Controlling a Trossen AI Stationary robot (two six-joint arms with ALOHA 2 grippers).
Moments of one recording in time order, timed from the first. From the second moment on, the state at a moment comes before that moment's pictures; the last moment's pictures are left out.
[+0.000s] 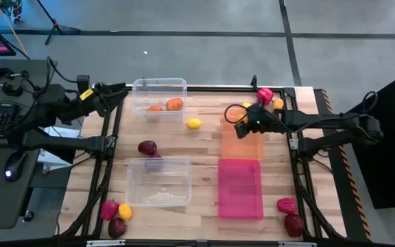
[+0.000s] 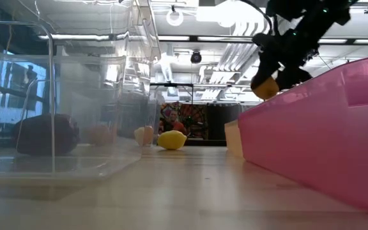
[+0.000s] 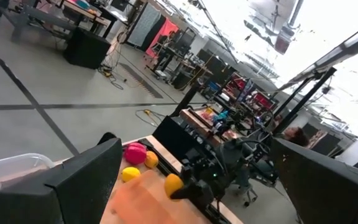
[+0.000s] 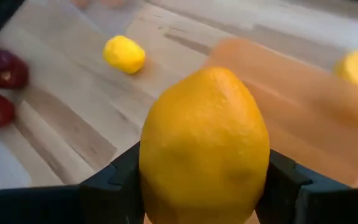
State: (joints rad) left arm 0.11 0.59 1.07 -0.46 -0.39 -0.59; right arm -0.20 1.13 0.76 -0.48 0.24 0.78
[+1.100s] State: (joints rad) left arm 0.11 0.61 1.07 -0.45 -0.41 -0.56; right arm 0.09 1.01 0.87 -0.63 -0.15 1.08
